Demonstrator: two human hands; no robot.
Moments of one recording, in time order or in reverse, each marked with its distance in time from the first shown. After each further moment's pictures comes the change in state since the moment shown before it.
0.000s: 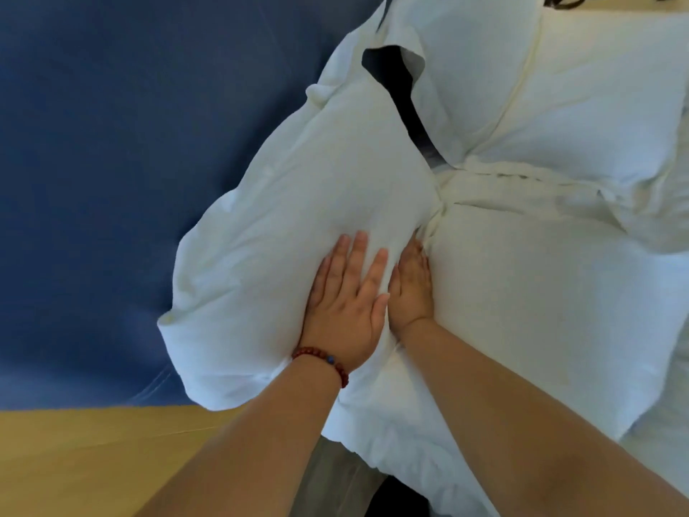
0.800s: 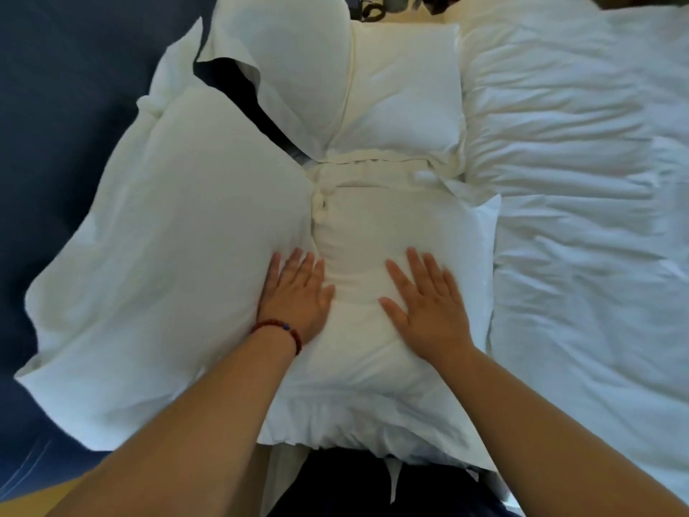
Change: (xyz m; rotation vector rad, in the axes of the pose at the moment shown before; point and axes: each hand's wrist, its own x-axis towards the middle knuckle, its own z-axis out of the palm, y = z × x) left_hand 0.026 0.057 0.027 -0.029 -0.449 0.203; right_hand -0.125 0.077 -0.154 -0.763 0.023 0.086
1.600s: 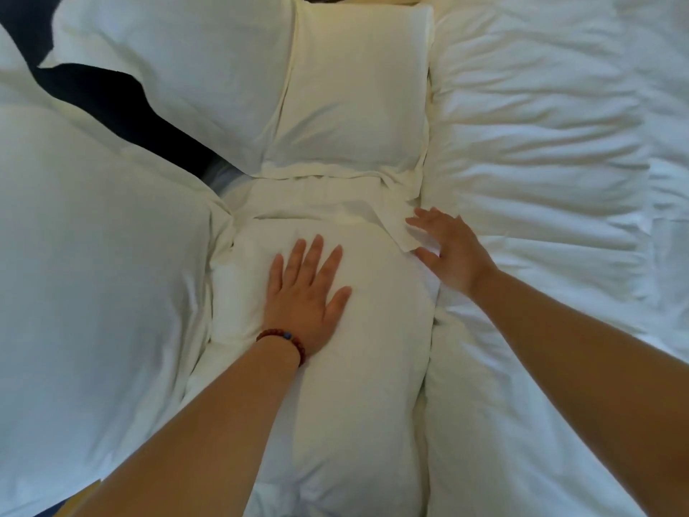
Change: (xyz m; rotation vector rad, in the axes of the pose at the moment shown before) left_hand 0.122 0.136 -0.001 -0.210 0.170 0.036; right_hand 0.177 0.211 -0.043 0.308 -0.082 -0.102
